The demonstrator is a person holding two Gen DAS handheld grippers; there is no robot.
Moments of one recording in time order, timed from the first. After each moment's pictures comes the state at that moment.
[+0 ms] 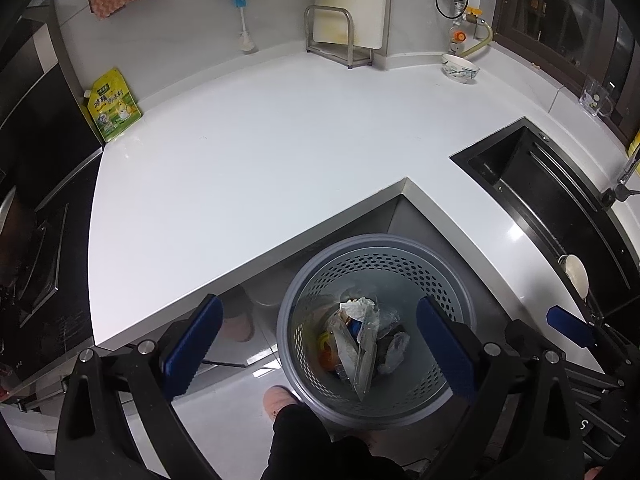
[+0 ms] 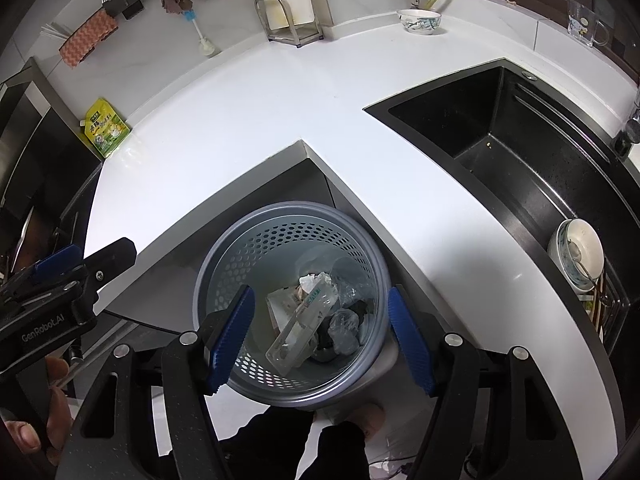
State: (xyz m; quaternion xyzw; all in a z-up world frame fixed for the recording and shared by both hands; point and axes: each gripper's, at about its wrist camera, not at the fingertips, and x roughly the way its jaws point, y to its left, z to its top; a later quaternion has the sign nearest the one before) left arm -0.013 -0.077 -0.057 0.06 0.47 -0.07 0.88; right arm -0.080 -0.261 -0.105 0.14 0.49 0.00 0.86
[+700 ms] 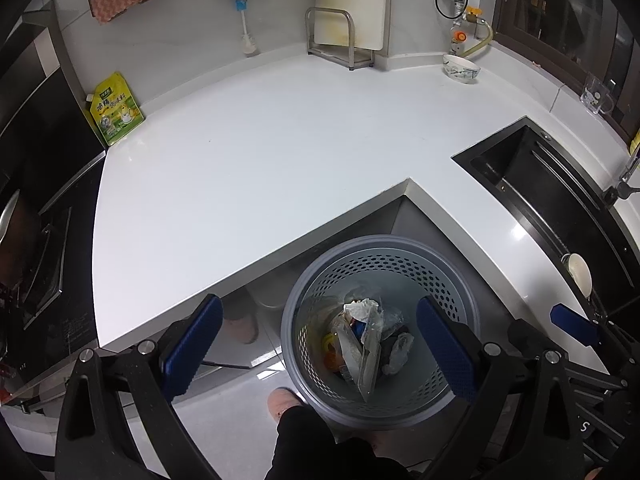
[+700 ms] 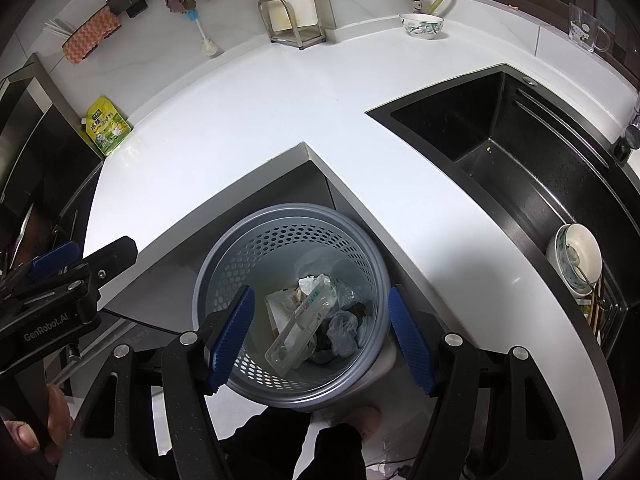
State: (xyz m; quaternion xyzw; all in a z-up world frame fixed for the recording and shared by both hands) left arm -0.013 -0.076 -0.056 0.07 0.47 -0.07 0.88; right arm -0.080 -0.260 -0.103 0.14 0.48 0.00 0.86
